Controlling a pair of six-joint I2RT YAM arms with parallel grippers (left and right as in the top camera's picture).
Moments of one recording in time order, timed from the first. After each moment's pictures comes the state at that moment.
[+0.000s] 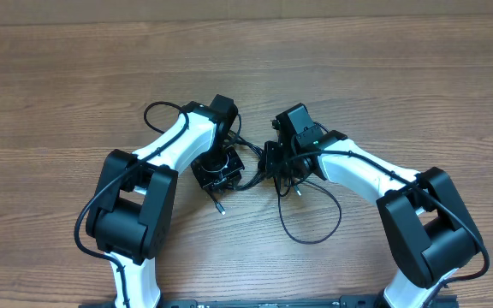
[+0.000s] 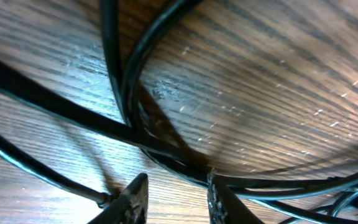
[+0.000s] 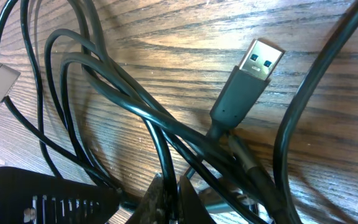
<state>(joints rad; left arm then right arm) -0.40 2.02 1.33 -1.04 0.26 -0.84 0.51 1.86 1.07 -0.36 -0.37 0.65</state>
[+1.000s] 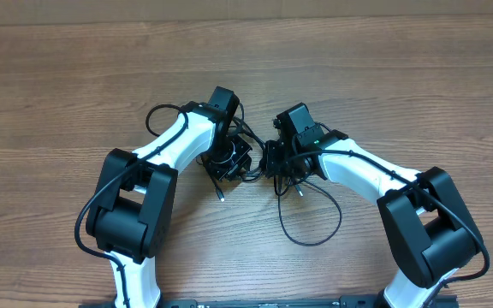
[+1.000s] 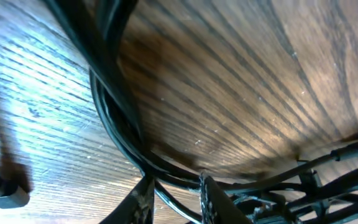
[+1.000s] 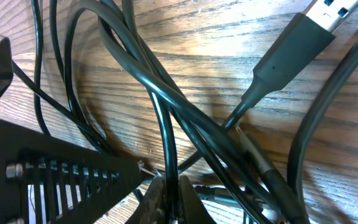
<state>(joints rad) -0.39 2.02 1.33 -0.83 0.39 -1.16 0.51 1.86 1.07 -0.35 -0.36 0.65</state>
